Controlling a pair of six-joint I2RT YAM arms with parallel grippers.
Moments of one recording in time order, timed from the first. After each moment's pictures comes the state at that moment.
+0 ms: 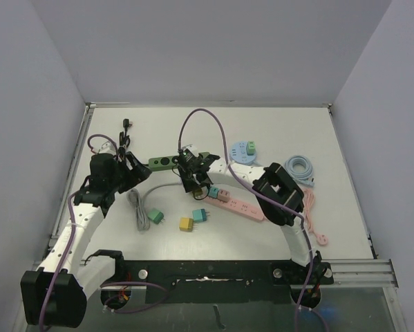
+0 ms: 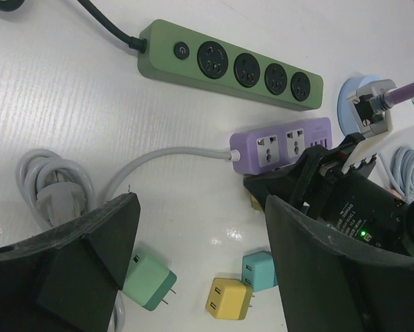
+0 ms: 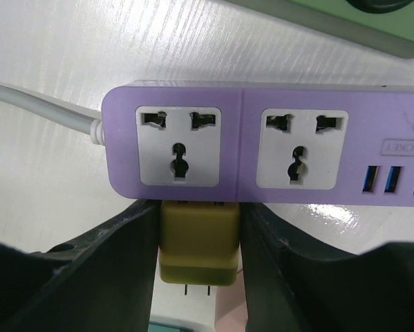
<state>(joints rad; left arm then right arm) -0.09 0.98 0.68 -0.32 0.15 -0.65 0.89 2.12 1.57 -0.54 0.20 0.43</state>
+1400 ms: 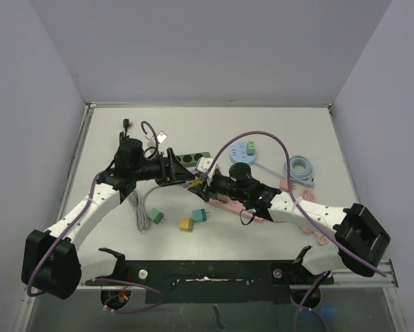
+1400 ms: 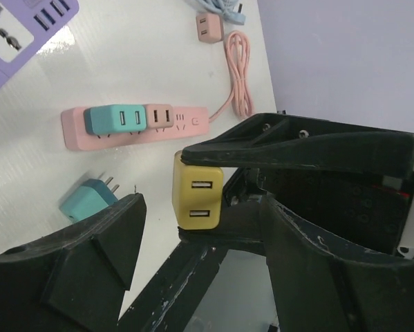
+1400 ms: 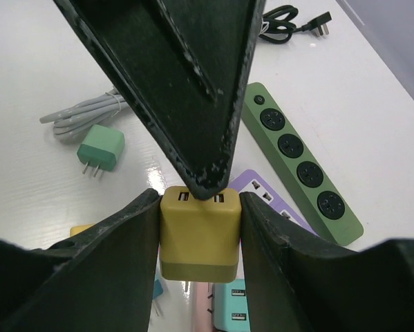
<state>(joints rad) -0.35 1.19 0.82 -0.13 0.73 -0.76 0.88 1.36 0.77 0.35 -0.27 -0.25</state>
